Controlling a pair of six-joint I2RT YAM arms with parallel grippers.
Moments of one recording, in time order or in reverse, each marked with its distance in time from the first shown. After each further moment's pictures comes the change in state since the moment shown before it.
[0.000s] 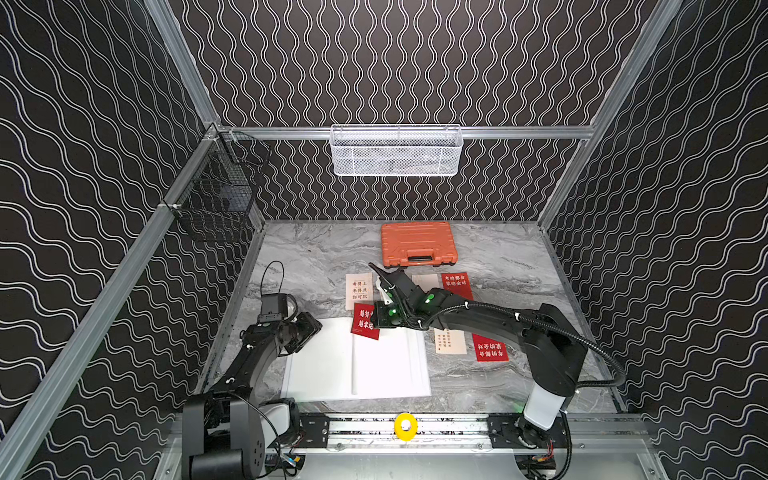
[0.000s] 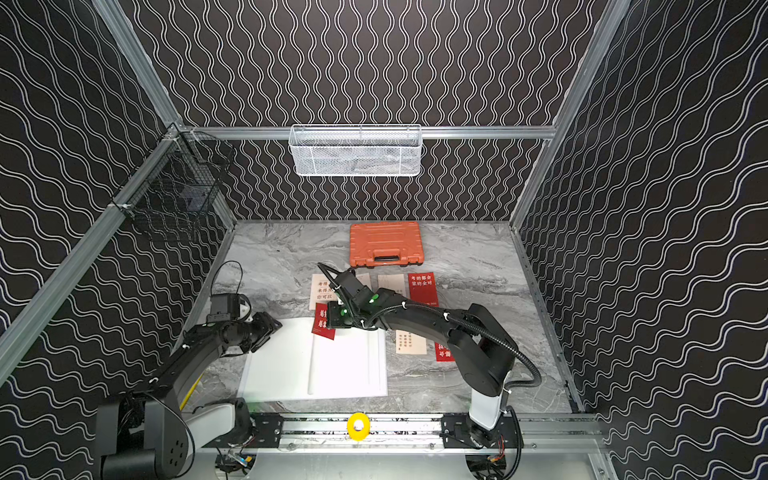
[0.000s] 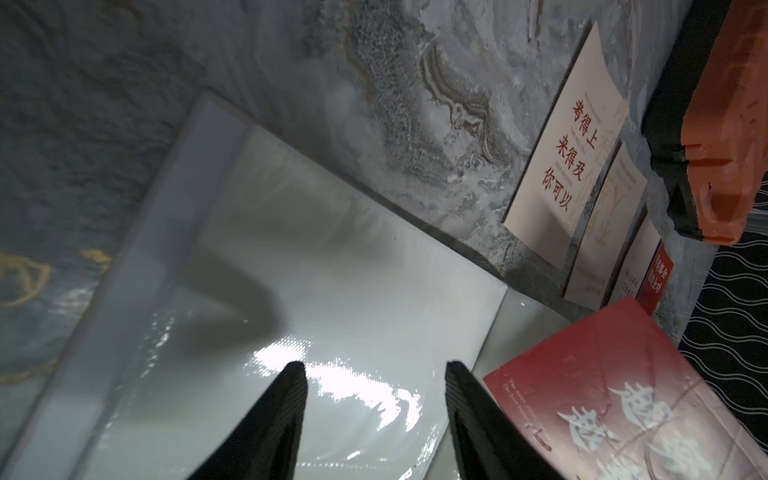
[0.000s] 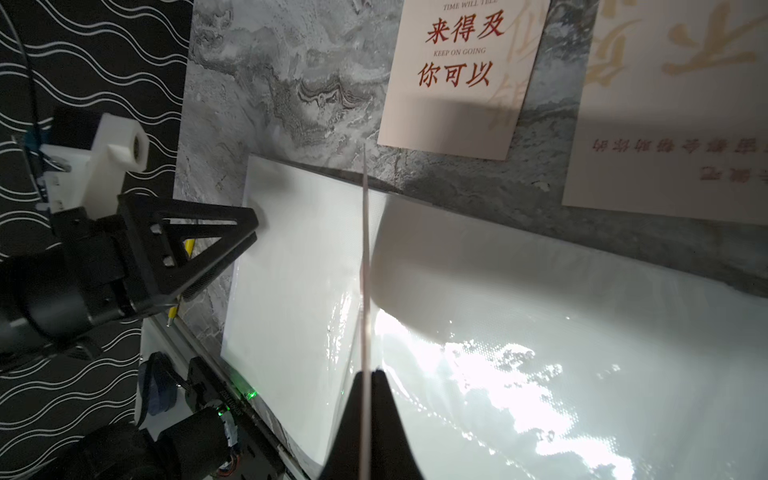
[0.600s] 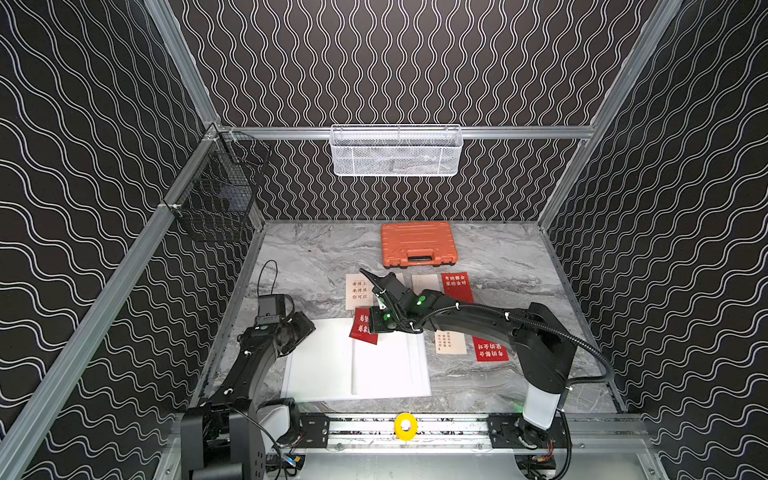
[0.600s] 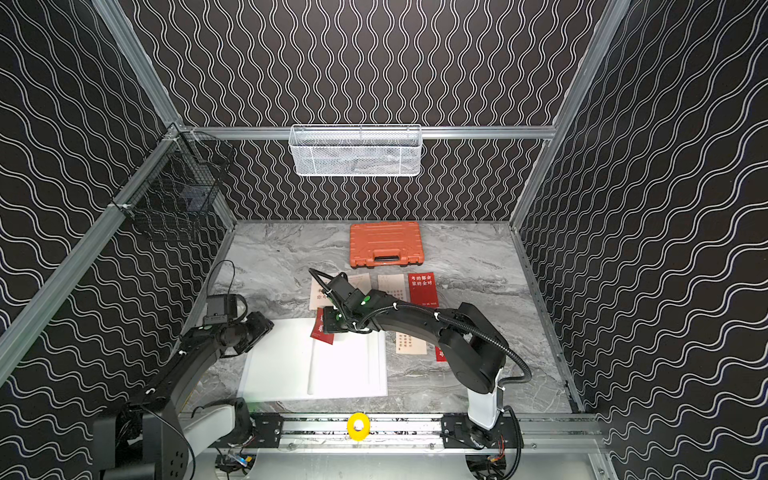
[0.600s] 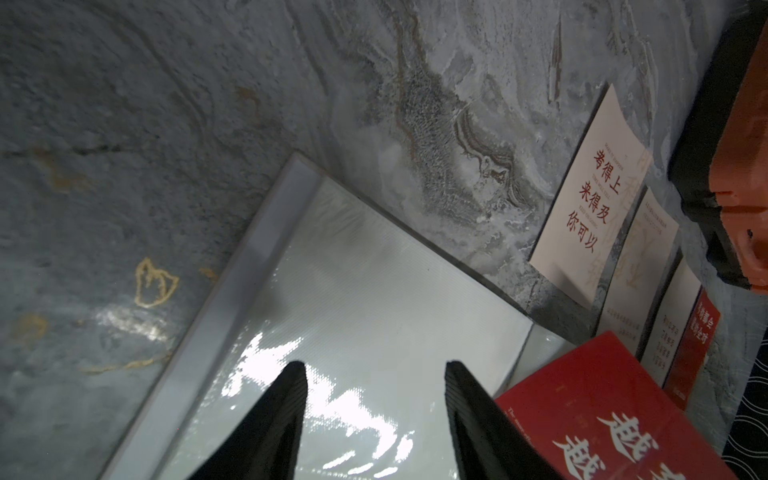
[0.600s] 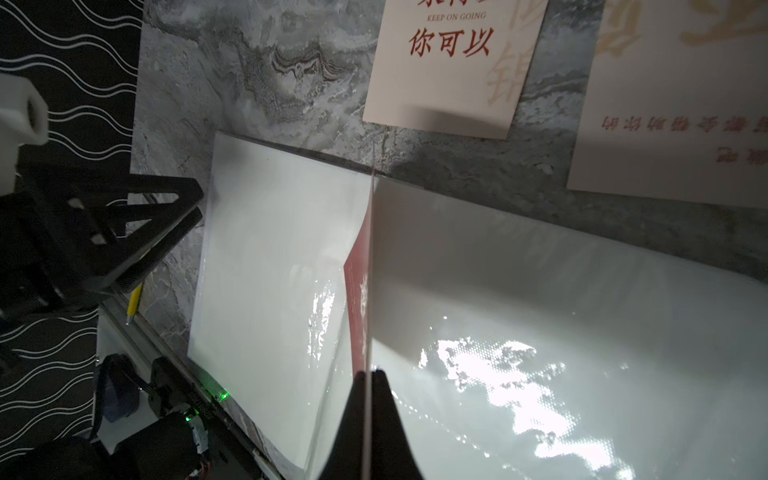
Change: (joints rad) left arm 0.006 -0.049 -0.004 -0.014 -0.126 -0.001; right arm 0.030 0.048 0.018 -0.039 0.028 -0.017
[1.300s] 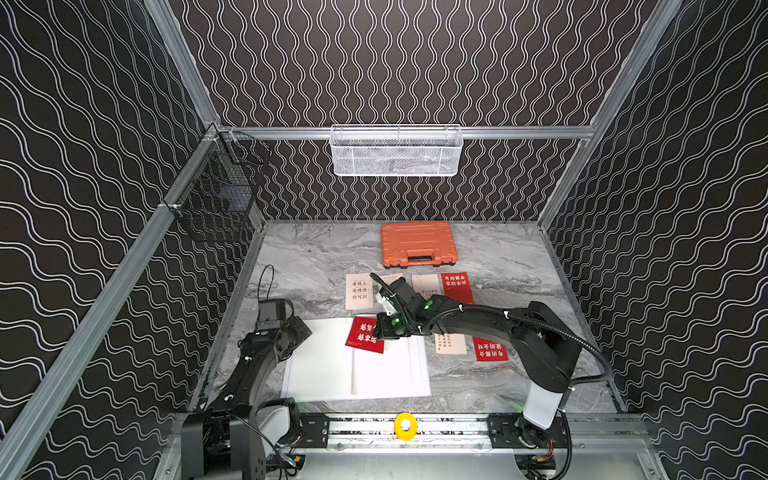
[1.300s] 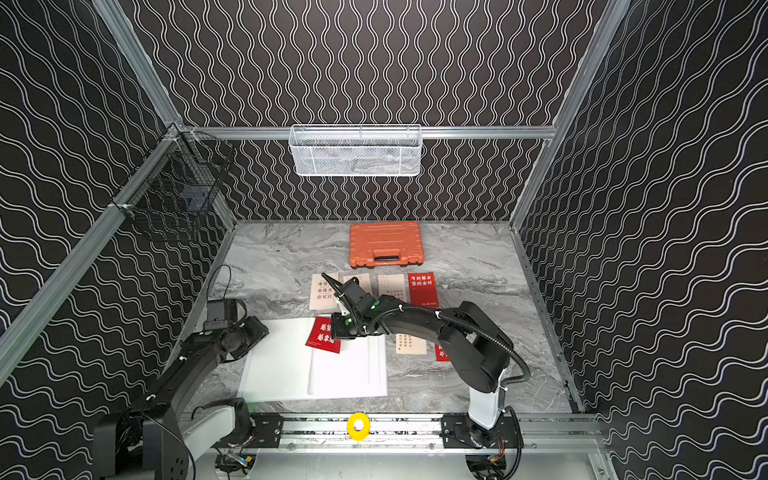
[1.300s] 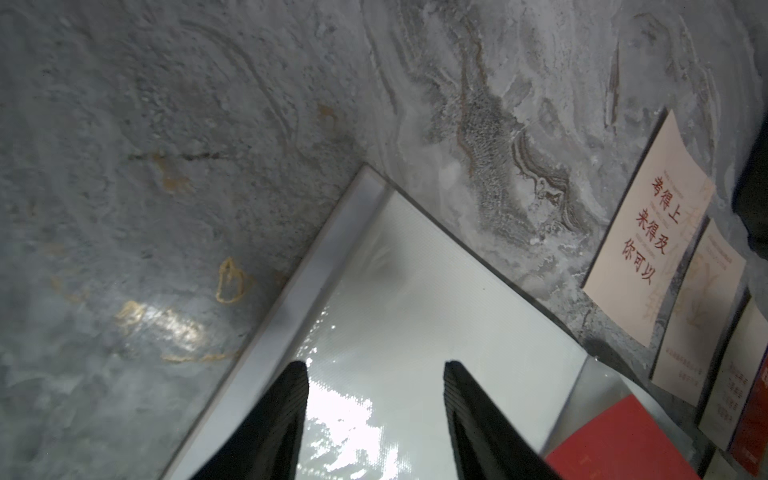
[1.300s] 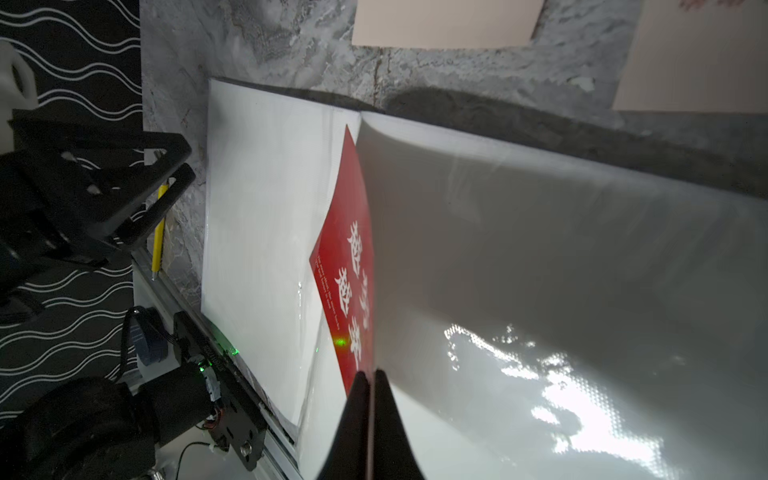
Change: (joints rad) left arm 0.001 -0.040 -0.051 0.016 -0.119 -0.026; right arm -0.057 -0.011 -0.118 0.105 -0.190 -0.012
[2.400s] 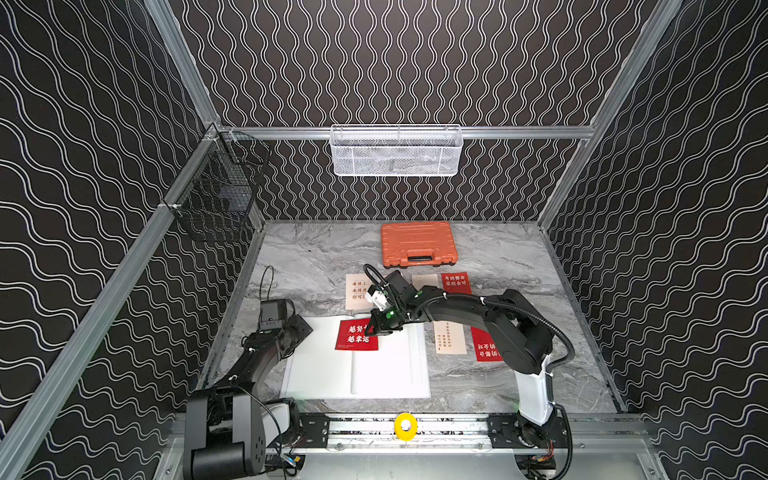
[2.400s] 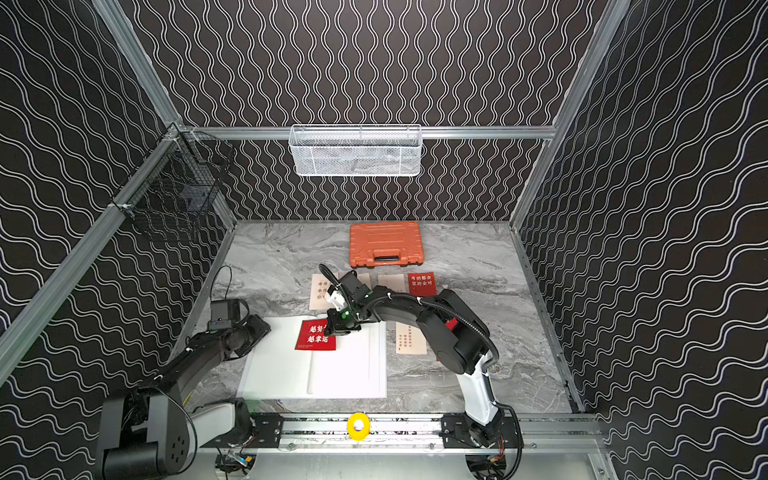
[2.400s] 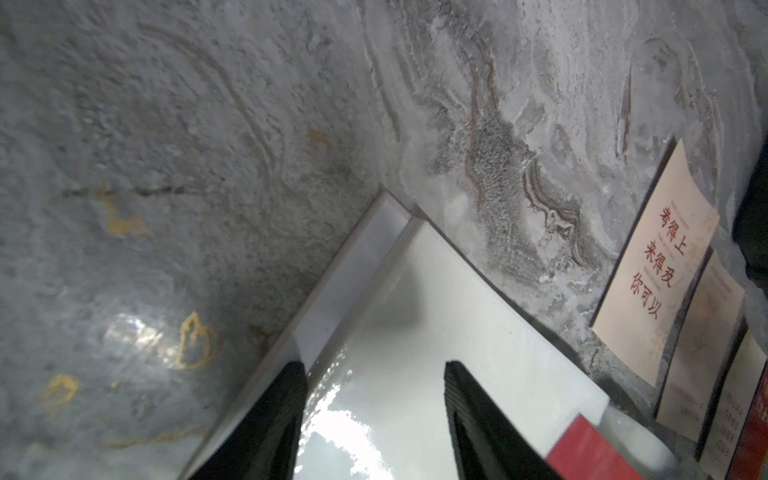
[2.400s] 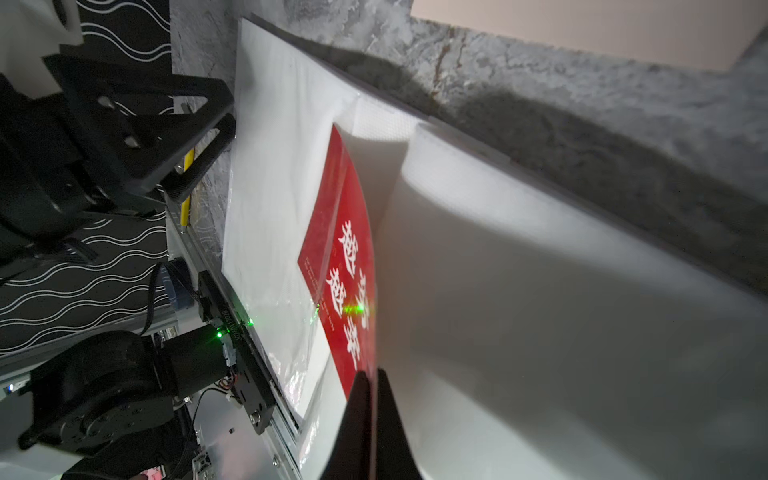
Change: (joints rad) left arm 0.005 0.110 -0.034 0.171 0.026 -0.023; right arm -0.058 0.193 0.153 -0.010 -0.236 -0.145
